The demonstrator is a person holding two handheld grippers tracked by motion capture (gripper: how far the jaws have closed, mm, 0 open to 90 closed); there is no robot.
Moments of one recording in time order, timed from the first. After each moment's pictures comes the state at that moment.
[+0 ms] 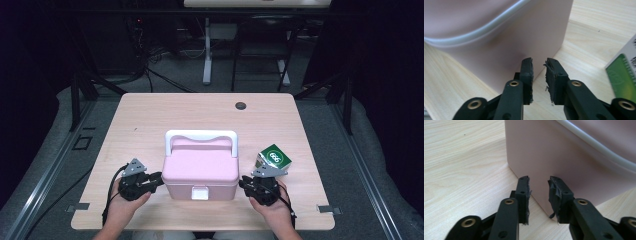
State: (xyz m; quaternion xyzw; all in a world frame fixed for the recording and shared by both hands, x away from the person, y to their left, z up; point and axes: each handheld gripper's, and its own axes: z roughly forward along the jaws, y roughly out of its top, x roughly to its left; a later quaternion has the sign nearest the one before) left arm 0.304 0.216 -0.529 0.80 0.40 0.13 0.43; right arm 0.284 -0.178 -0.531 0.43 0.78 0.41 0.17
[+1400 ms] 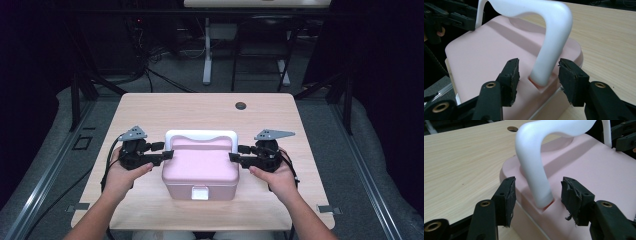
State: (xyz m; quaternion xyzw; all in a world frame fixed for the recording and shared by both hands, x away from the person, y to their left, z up) left arm 0.351 0.197 -0.451 0.79 0.36 0.10 0.48; right arm 0.340 -0.178 -0.455 0.38 0.77 0.50 0.08
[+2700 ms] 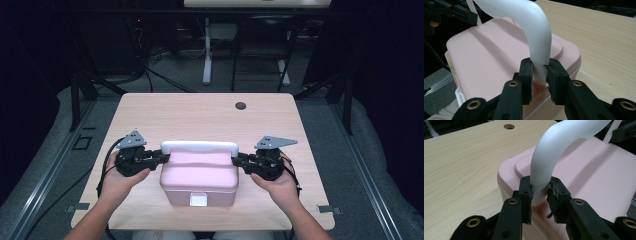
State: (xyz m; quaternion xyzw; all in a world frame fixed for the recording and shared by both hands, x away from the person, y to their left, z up) left arm 0.327 0.198 -0.436 0.81 0.35 0.12 0.46; right arm 0.314 -0.175 -0.446 0.36 0.78 0.49 0.11
